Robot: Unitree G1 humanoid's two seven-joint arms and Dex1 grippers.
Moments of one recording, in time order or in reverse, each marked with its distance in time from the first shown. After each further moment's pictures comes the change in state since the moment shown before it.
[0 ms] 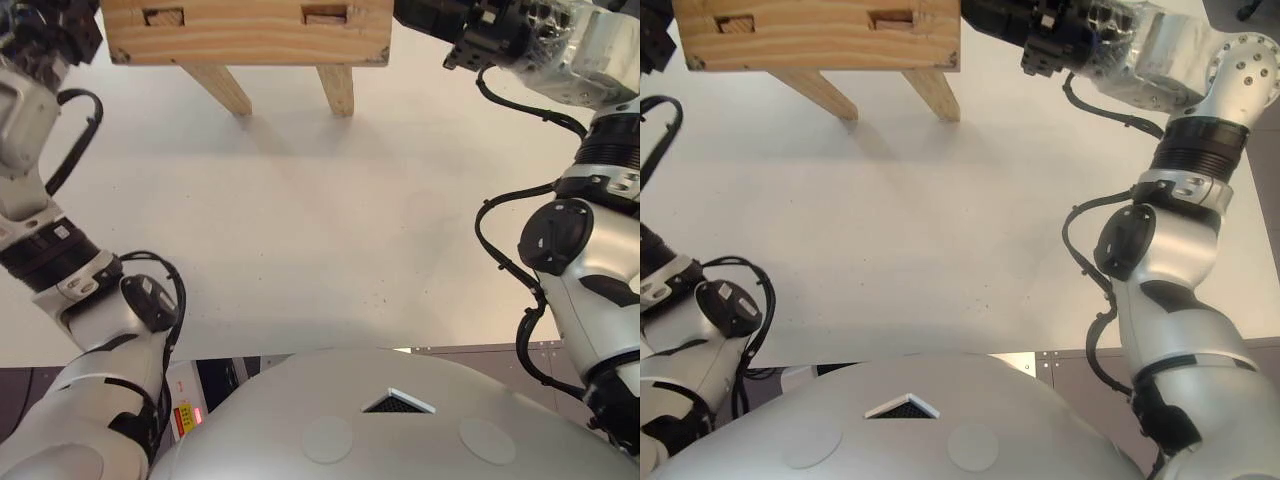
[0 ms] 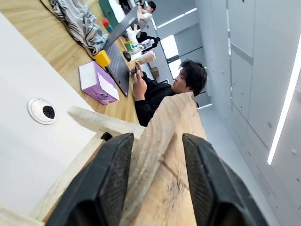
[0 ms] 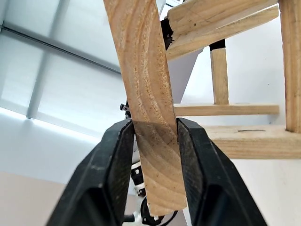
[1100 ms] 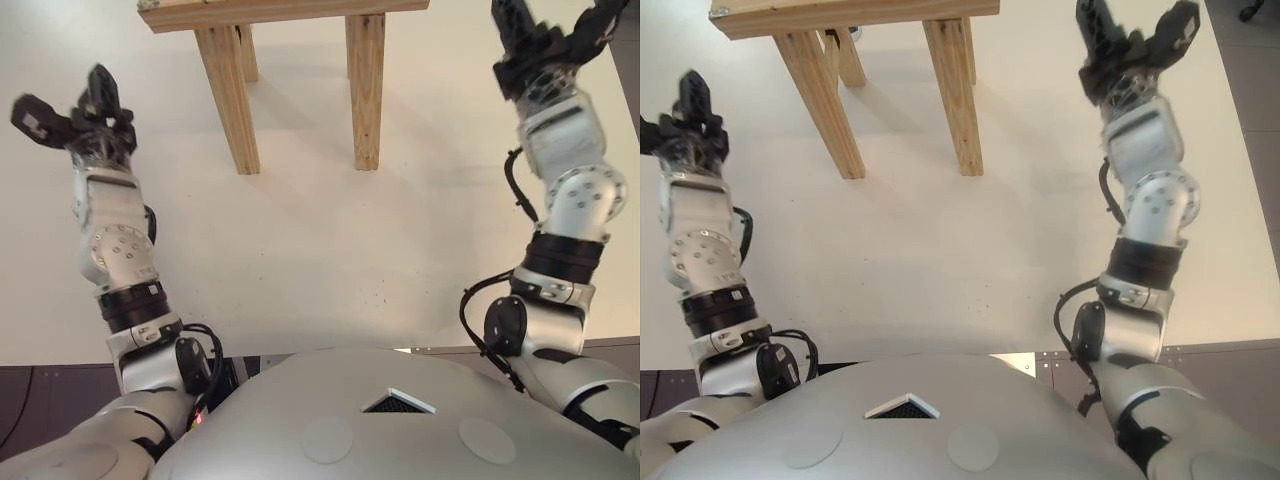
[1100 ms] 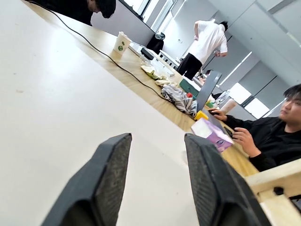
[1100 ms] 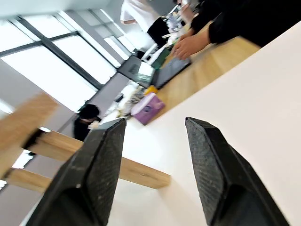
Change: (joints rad) left arm 0.482 -0.175 -0.235 0.059 1.112 -0.627 -0.697; right arm 0.602 0.064 0.287 -0.618 -0.783 -1.006 0.060
